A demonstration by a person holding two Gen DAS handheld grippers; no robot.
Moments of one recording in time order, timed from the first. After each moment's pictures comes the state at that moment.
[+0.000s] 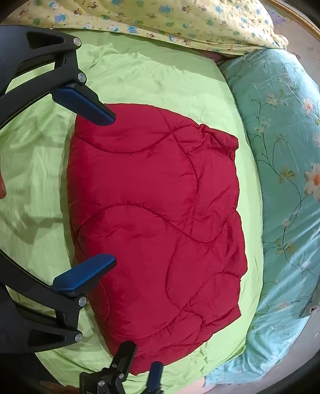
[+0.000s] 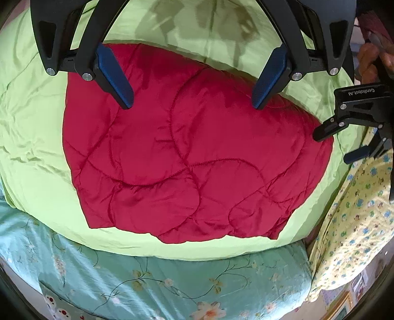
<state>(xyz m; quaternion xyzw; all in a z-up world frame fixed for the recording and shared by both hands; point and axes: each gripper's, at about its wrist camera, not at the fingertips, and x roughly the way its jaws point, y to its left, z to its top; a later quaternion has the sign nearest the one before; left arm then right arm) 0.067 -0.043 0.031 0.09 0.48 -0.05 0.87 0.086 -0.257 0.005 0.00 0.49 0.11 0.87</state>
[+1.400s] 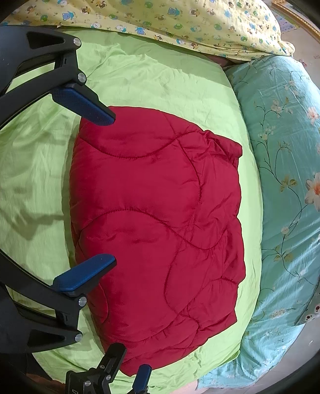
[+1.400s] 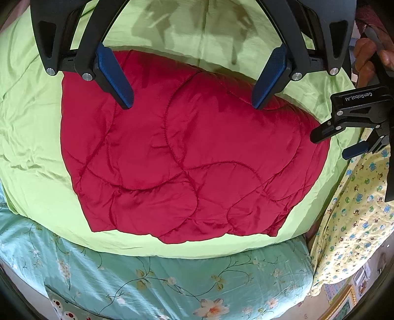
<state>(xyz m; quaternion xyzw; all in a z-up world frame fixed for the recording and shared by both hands) 0.065 -0.038 0.028 0.08 0.48 -0.03 0.87 0.078 -0.253 0.004 0.01 0.48 0.10 0.87</state>
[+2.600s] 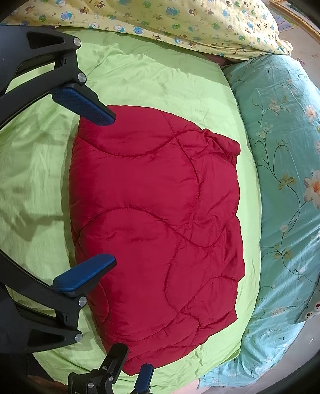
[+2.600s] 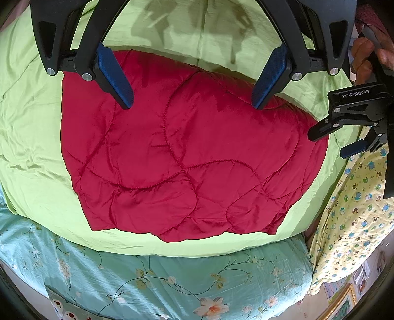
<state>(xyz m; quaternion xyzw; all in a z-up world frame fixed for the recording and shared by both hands) 0.064 -0.041 0.030 0.08 0.47 -0.04 0.88 0.077 -0.253 0.006 0.02 0.48 0.11 0.87</state>
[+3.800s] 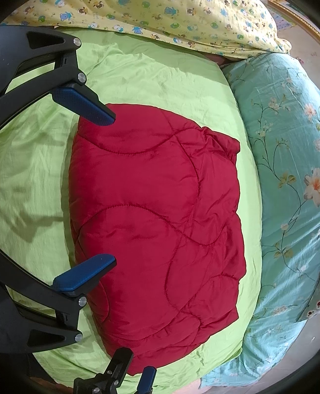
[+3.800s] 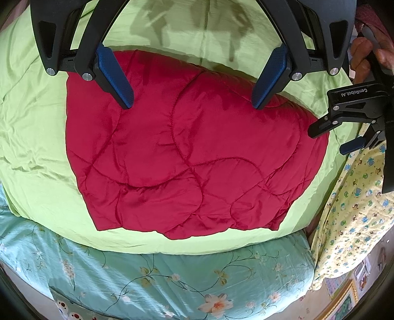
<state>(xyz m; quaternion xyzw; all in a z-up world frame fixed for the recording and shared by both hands) 0.063 -0.046 0.029 0.08 0.47 -0.04 0.88 0.074 -0.261 0.008 0.03 0.48 0.10 0.87</state>
